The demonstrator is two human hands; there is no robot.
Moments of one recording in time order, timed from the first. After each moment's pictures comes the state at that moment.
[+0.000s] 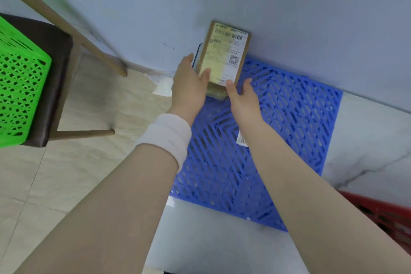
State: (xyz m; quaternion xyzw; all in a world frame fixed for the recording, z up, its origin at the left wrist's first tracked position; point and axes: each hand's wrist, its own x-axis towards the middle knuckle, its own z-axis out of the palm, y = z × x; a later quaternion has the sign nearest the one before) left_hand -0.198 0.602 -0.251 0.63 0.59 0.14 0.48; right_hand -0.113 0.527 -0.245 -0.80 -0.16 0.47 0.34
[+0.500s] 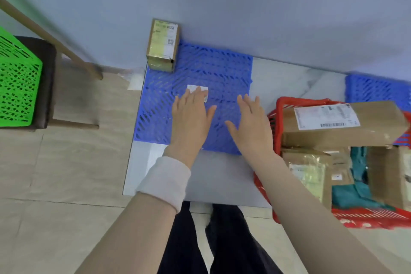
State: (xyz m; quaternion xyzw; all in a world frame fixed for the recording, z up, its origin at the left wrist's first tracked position) left_hand -0.210 0.365 -0.081 0.84 0.45 -0.01 0.32; right_hand -0.114 0.275 -0.061 -0.89 -0.39 0.24 0.04
